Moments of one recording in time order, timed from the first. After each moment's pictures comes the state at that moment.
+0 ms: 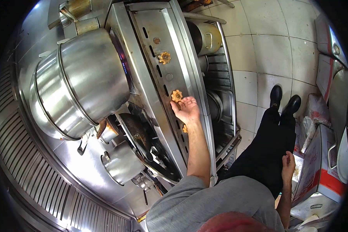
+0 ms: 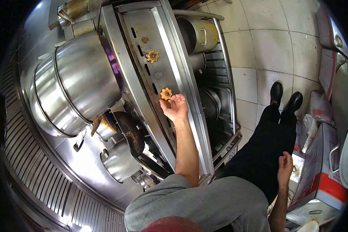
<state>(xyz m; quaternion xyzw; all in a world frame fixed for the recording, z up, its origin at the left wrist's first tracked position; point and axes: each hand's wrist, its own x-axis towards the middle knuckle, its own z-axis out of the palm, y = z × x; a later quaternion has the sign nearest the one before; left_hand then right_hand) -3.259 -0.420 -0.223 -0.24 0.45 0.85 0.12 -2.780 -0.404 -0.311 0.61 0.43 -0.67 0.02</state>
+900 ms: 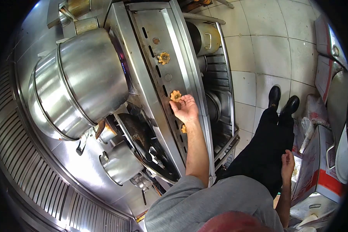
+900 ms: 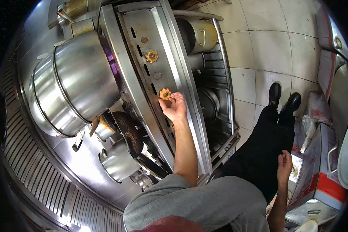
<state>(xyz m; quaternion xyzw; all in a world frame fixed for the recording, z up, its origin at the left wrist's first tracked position) -3.262 -0.411 -0.225 -0.27 0.35 0.89 0.09 -2.787 -0.395 -0.312 0.61 0.43 -0.66 0.02</state>
